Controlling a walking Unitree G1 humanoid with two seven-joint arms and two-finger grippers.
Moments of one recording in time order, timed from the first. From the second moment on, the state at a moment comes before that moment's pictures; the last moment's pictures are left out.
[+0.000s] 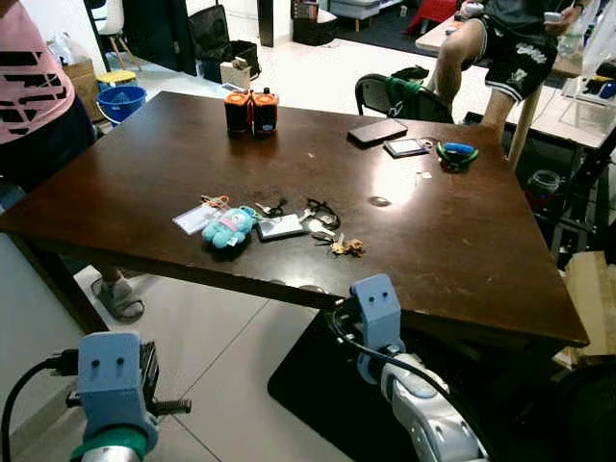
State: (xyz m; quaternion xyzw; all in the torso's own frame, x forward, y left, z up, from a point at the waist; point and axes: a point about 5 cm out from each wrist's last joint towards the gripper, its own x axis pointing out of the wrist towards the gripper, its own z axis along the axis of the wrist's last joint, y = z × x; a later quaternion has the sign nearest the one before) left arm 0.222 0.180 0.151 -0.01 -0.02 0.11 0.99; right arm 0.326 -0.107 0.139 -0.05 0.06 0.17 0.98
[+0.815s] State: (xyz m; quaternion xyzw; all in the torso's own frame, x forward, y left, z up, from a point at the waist) left arm 0.239 0.174 0.176 -0.04 -0.12 0.07 0.99; right arm 0.318 -0.128 0.171 0.02 -0.05 0.08 1.00
